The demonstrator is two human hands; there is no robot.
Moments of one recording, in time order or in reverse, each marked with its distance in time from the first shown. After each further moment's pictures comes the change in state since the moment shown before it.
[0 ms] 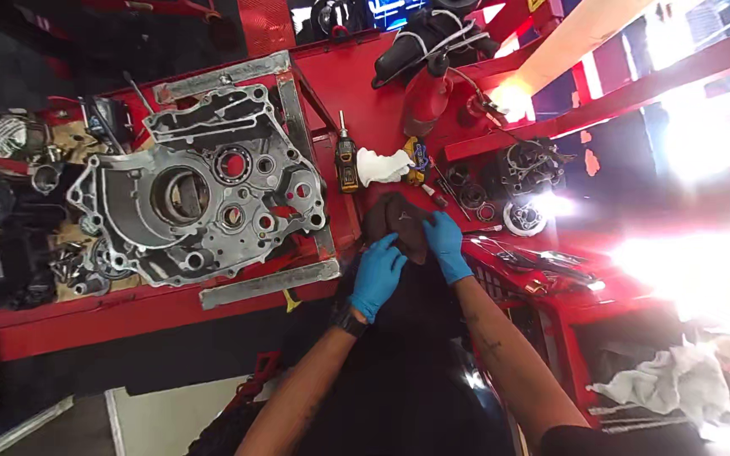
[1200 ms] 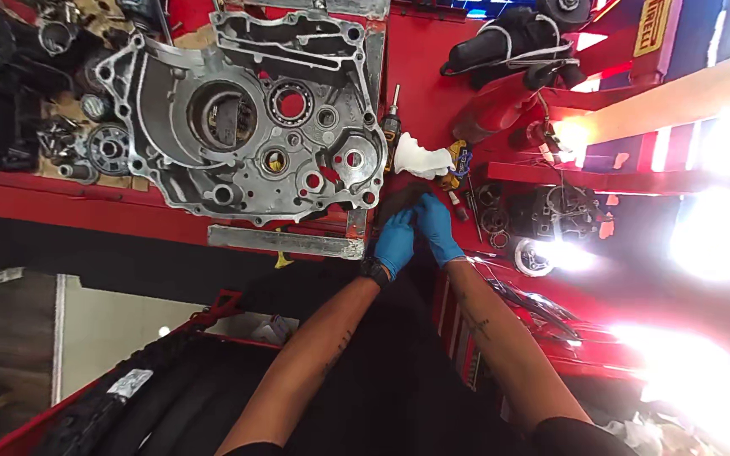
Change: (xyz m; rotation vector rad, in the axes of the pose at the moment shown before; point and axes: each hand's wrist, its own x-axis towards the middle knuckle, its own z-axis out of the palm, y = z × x) left_hand 0.068 -0.006 0.033 0.119 -0.098 -0.179; right_hand 0.045 -0.055 0.023 -0.177 -0.146 -0.374
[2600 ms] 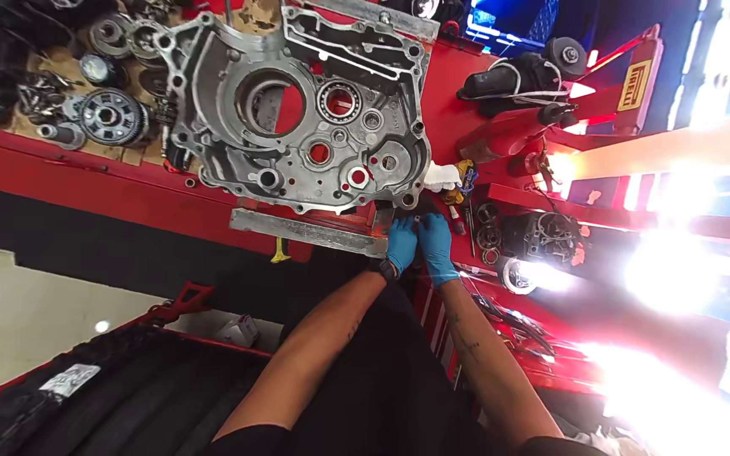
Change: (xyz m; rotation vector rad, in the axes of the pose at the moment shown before) left_hand 0.004 0.012 -0.017 -0.013 -0.133 -0.018; right_hand -0.026 -0.002 0.004 -0.090 0.152 -0.031
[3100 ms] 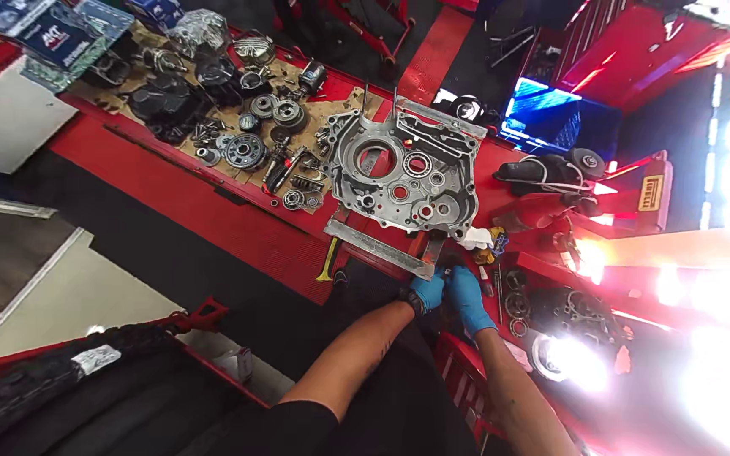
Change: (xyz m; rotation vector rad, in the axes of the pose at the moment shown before) left_hand 0.006 -0.025 0.017 -0.150 0.128 0.027; right_hand 0.010 -0.005 -0.011 -0.284 -0.184 -0.132
